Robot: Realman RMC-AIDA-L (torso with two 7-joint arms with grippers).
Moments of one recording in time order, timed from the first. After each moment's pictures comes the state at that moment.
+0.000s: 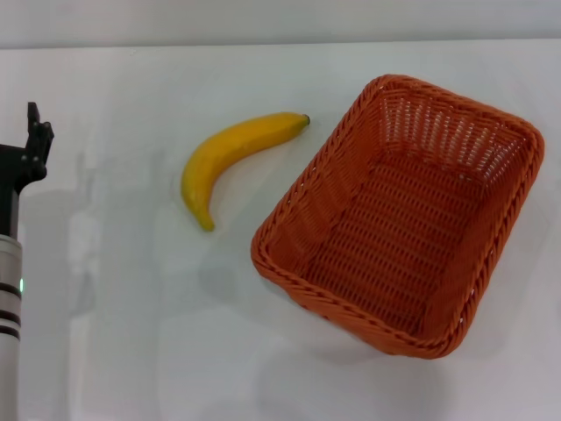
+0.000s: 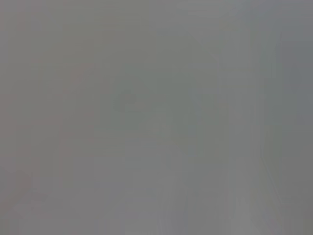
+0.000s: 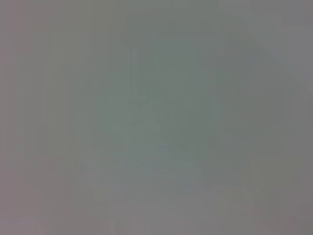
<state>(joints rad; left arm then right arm) -0.39 -2.09 2.84 0.39 -1.74 1.36 0.39 0.23 2.00 -0.39 -0.28 -1.03 -1.38 0.55</state>
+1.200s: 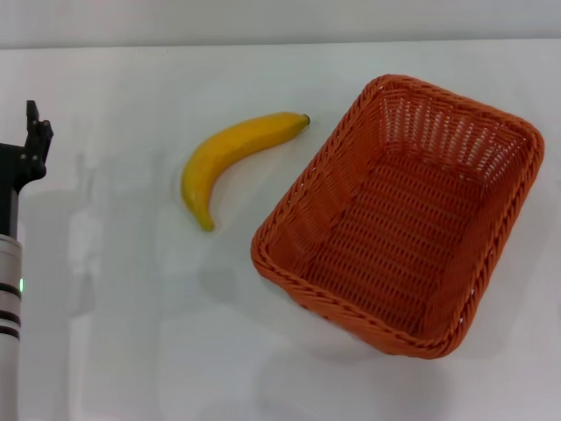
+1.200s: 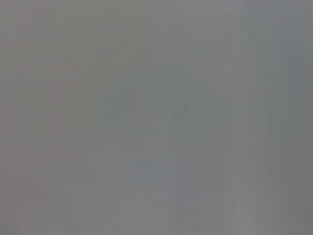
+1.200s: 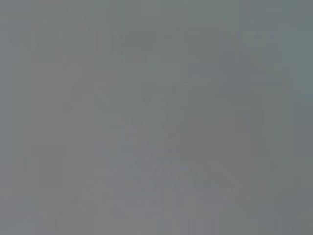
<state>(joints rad) -0.38 -2.09 2.84 0.39 -1.73 1.37 0.39 0.23 2.00 -0.39 -0.28 -1.02 -1.40 0.55</state>
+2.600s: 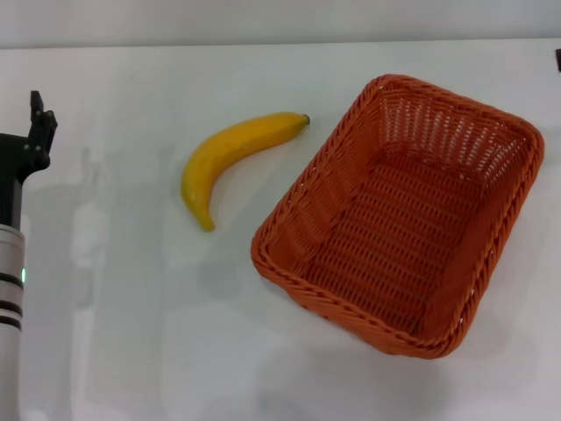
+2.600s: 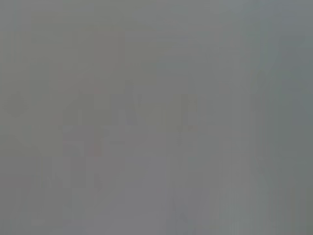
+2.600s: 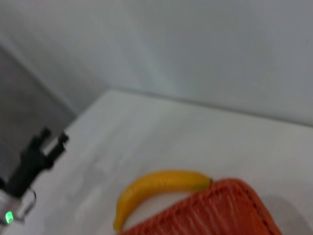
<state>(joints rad) -0.40 -2.08 2.84 0.39 -1.73 1.36 0.35 0.81 1.57 -0.83 -0.60 -1.99 -1.72 2.15</state>
